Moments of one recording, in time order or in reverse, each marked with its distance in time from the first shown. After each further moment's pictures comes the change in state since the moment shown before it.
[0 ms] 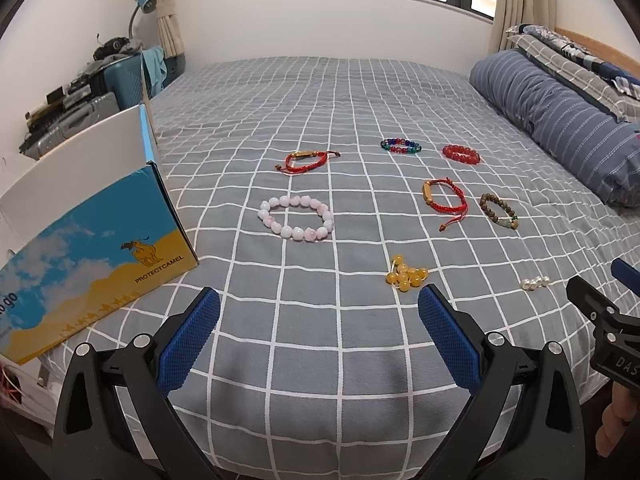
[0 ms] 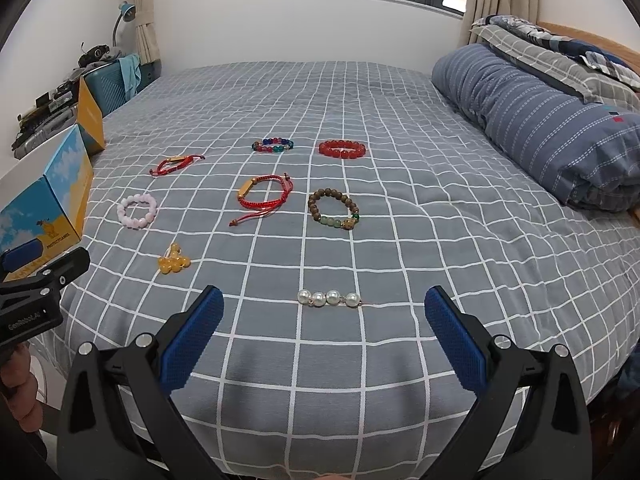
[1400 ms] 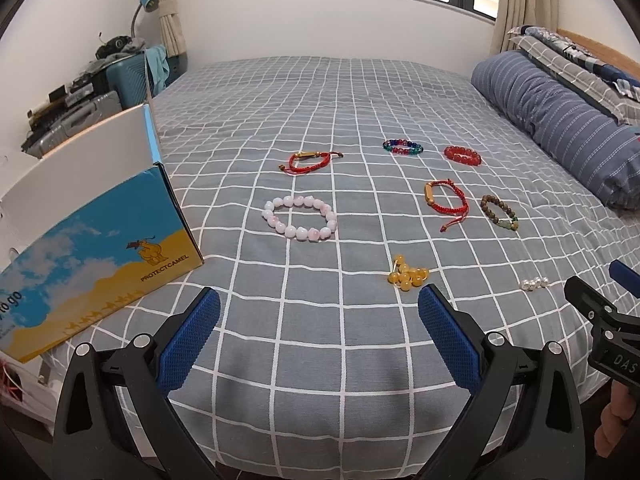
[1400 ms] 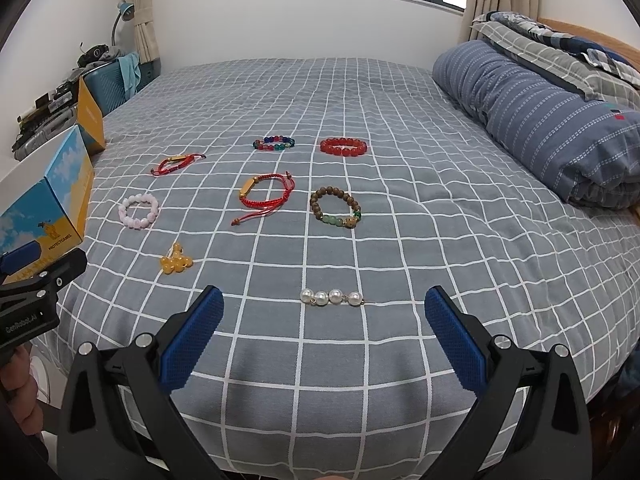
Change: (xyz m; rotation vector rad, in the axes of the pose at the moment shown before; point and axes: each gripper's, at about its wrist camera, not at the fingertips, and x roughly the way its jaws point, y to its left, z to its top) left arm -0.005 0.000 0.001 -0.003 0.009 0.012; right arm 0.001 0.002 0.001 0.005 0.012 0.006
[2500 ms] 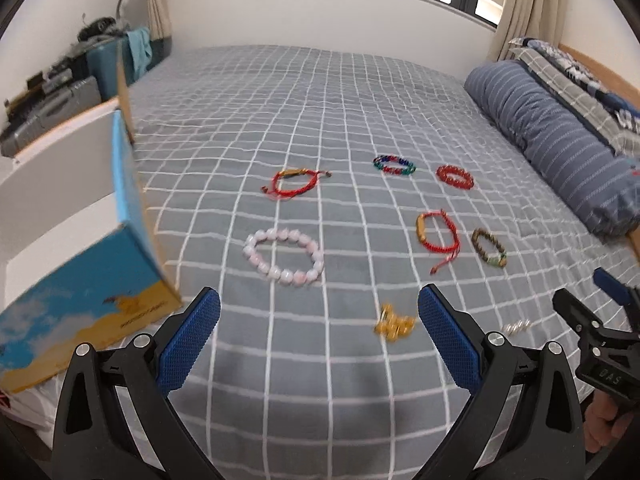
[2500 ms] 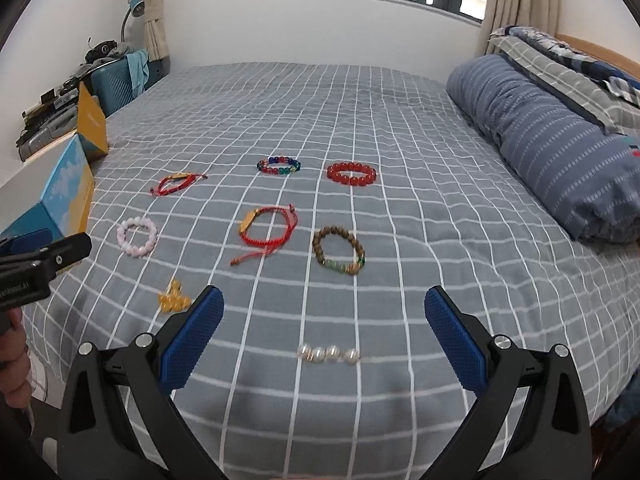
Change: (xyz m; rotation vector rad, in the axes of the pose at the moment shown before) left arm 0.026 0.014 0.061 -0.046 0.059 -0.109; right arm 0.017 -0.003 0.054 -0.051 0.006 0.026
